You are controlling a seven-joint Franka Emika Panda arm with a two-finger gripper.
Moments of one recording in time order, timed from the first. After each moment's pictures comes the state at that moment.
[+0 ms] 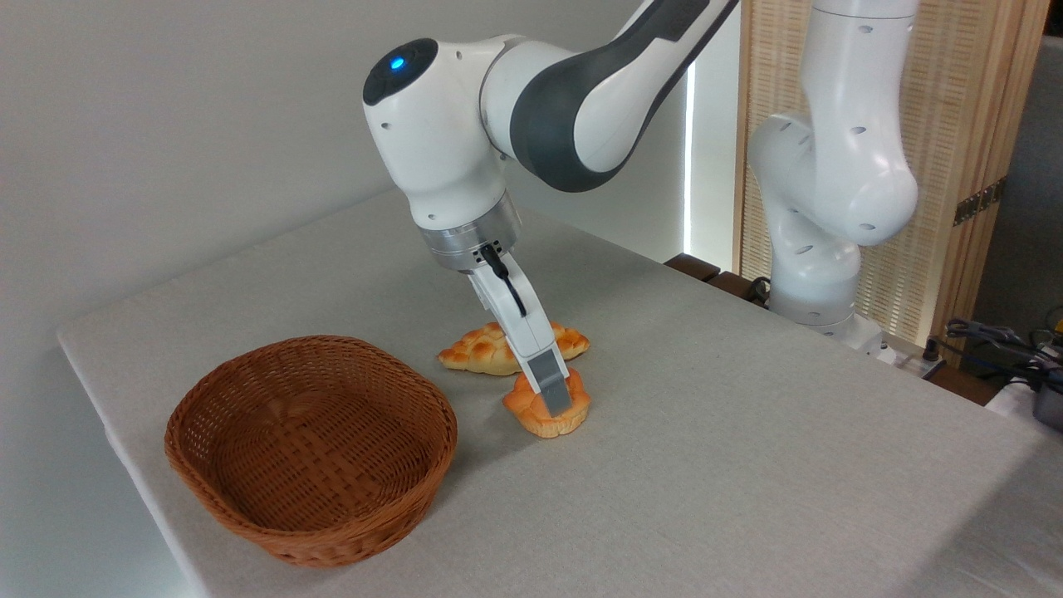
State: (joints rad) arm -0.39 -0.12 0.28 -2.18 0.01 1.82 0.98
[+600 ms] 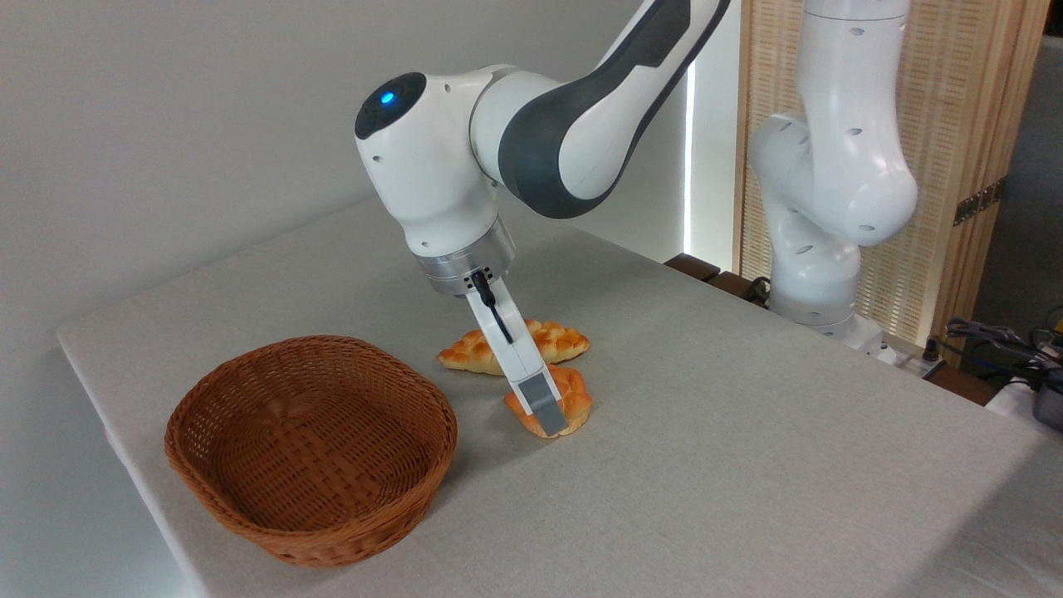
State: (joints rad) arm -0.39 -0.07 0.28 -2.18 0.02 1.86 1.05
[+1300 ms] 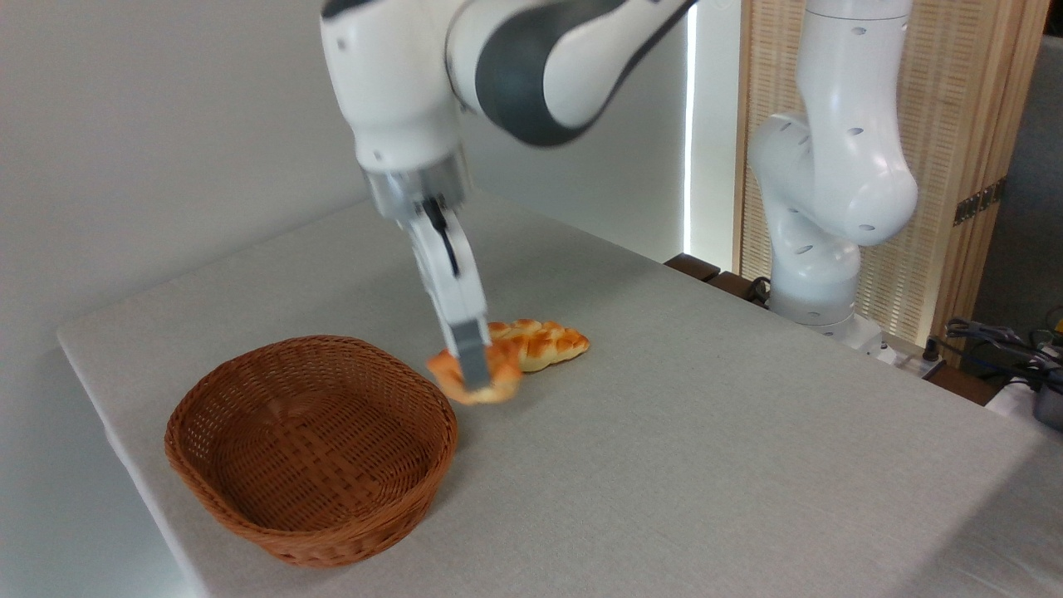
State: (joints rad) arm -0.39 -0.09 0.28 -1.99 -0.04 1.87 1.05
